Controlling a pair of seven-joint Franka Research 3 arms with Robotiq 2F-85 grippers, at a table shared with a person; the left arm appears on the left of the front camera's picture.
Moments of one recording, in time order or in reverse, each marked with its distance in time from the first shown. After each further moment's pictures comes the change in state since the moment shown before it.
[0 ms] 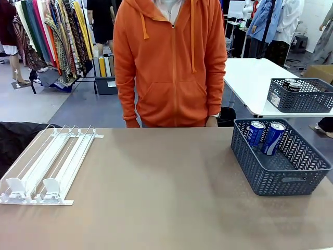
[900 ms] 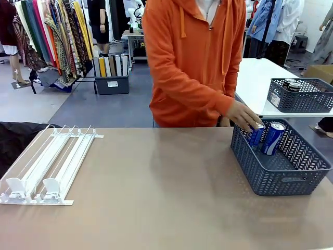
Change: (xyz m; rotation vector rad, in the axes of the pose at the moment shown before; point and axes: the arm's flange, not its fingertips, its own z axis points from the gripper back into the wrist) left arm 0.000 0.000 0.000 0.001 -0.001 -0.001; right arm 0.000 0.000 0.000 0.000 0.000 0.000
